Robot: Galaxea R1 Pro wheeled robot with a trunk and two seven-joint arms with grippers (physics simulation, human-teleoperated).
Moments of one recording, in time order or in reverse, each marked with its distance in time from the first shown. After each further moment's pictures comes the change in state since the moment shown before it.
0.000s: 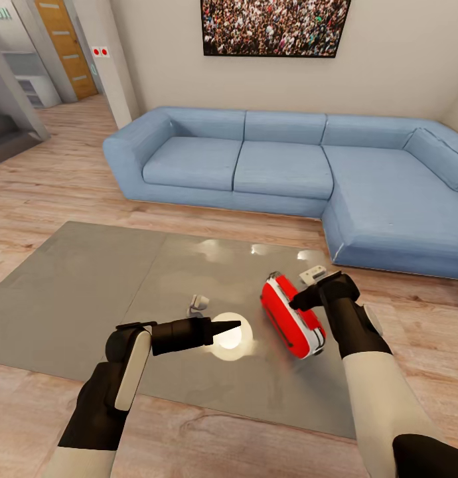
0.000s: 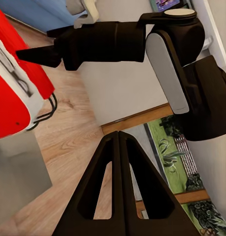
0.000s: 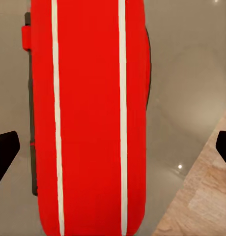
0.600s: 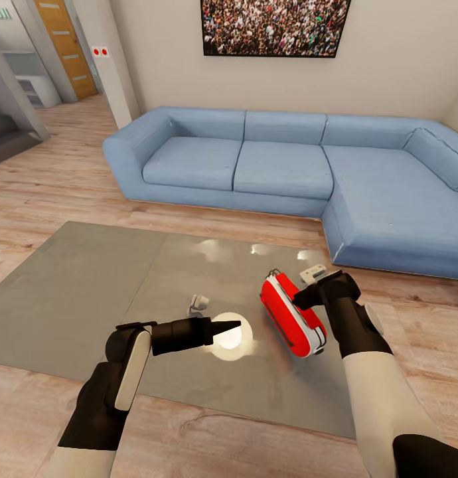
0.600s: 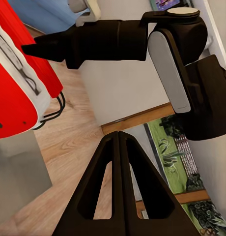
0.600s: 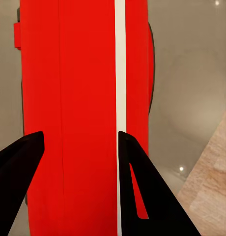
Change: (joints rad) left arm 0.000 0.000 0.000 0.000 0.000 0.000 0.000; right arm 0.000 0.000 0.000 -0.015 0.005 0.002 0.018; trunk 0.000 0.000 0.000
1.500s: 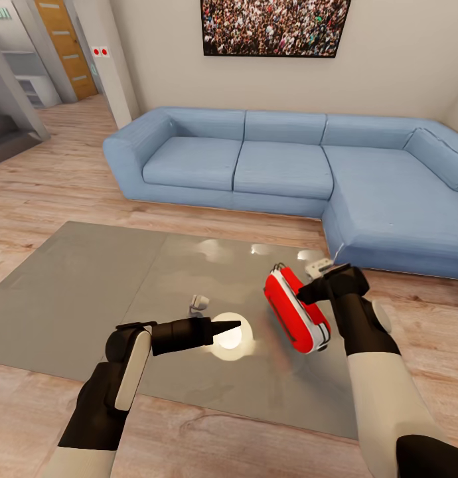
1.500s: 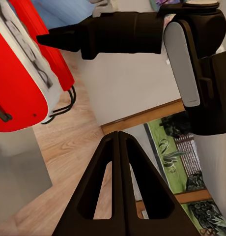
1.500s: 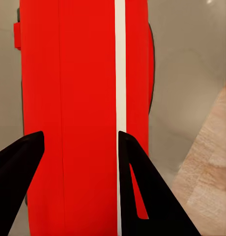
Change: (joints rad) left arm 0.000 0.000 0.000 0.000 0.000 0.000 0.000; right arm 0.000 -0.009 0.000 -0.098 0.049 0.077 0.074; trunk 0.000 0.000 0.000
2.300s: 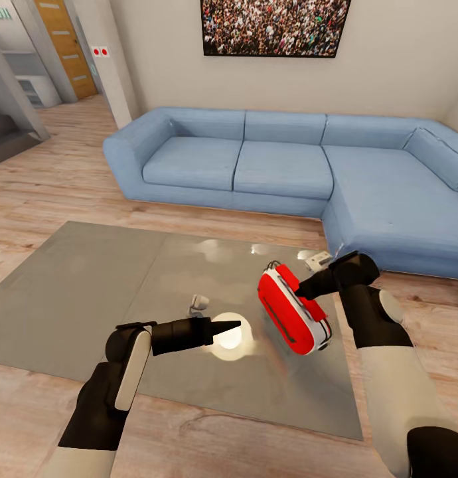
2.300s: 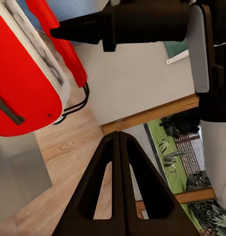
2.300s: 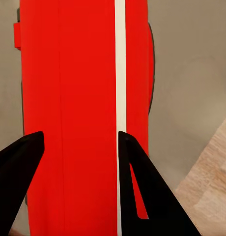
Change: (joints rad) left arm 0.000 0.000 0.000 0.000 0.000 0.000 0.000; right arm -0.036 -0.064 0.084 -0.077 0.089 0.083 0.290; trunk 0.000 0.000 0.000
